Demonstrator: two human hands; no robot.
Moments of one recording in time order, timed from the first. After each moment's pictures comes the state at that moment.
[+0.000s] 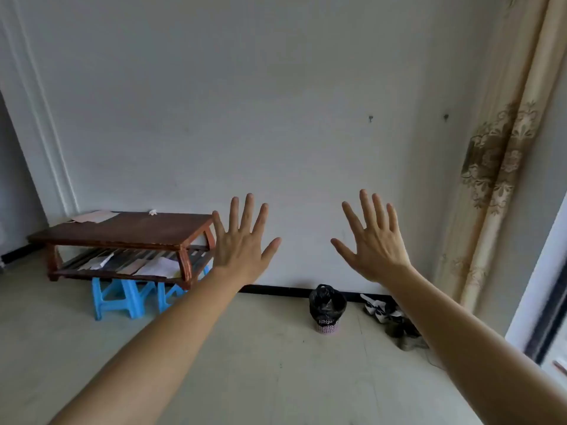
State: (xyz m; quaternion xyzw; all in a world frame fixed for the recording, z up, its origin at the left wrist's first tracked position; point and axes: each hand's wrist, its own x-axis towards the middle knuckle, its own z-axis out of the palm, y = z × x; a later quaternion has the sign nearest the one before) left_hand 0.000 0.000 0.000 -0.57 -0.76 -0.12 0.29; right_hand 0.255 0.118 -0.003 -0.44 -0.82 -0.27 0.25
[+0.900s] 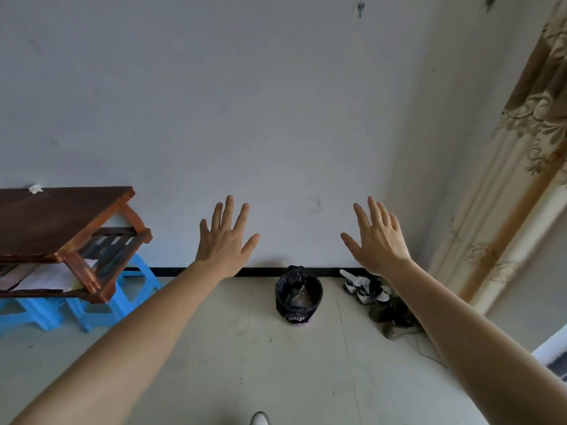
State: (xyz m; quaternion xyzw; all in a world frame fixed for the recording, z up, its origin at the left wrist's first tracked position) left_hand -0.073 0.579 -0.153 -0.62 -0.77 -0.06 0.11; right_hand 0.239 0.681 -0.155 -0.54 -0.82 -0.11 0.13
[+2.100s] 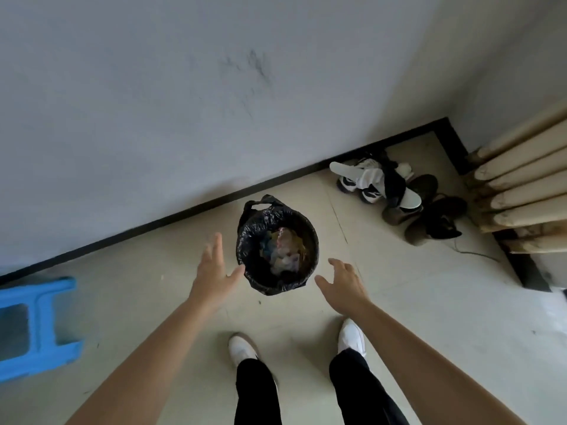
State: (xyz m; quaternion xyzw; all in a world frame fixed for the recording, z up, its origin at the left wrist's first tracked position) left_hand -0.149 1.117 -0.616 -0.51 -0.77 0.06 -0.37; right_hand 0.114 1.100 -0.648 -0.71 -0.49 0.50 -0.07
